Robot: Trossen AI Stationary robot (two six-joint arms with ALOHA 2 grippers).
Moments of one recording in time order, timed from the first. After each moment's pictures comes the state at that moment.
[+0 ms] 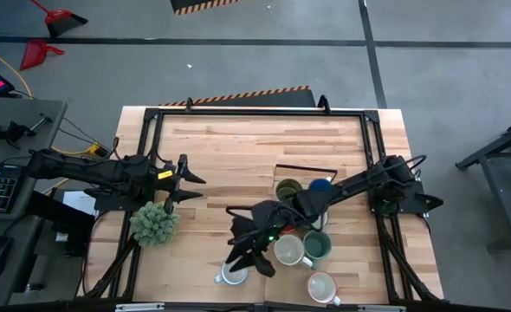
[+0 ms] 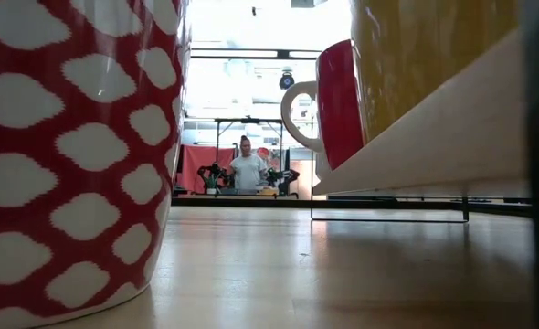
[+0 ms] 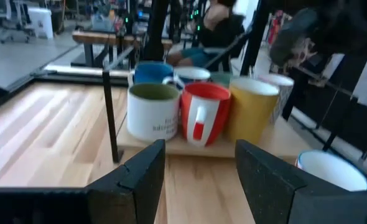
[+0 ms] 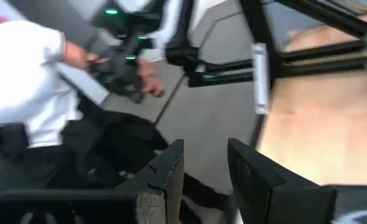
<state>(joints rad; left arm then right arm) -0.11 0.45 0.24 0.11 0.04 -0.10 0.35 1.94 1.69 -0.08 -0.37 0.45</state>
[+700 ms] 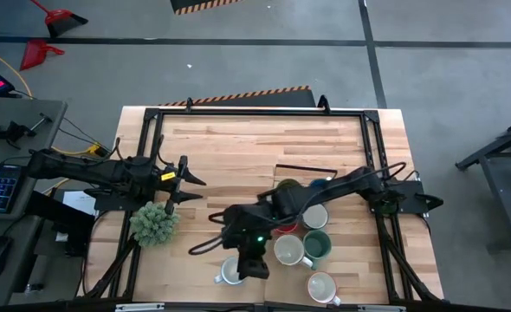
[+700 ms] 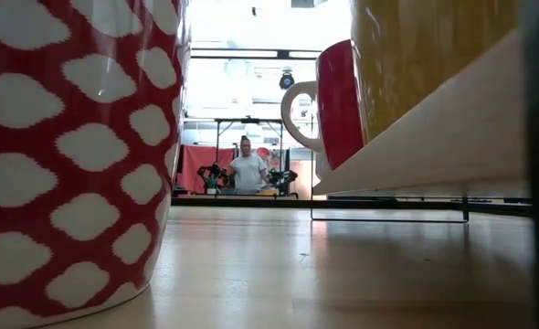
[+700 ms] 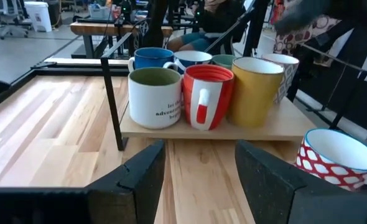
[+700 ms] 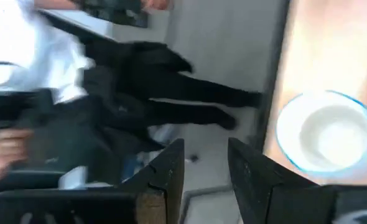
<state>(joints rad) -0.11 0.46 0.24 0.06 0.04 -0.05 0.33 2.22 2.36 -0.90 -0.60 0.52</state>
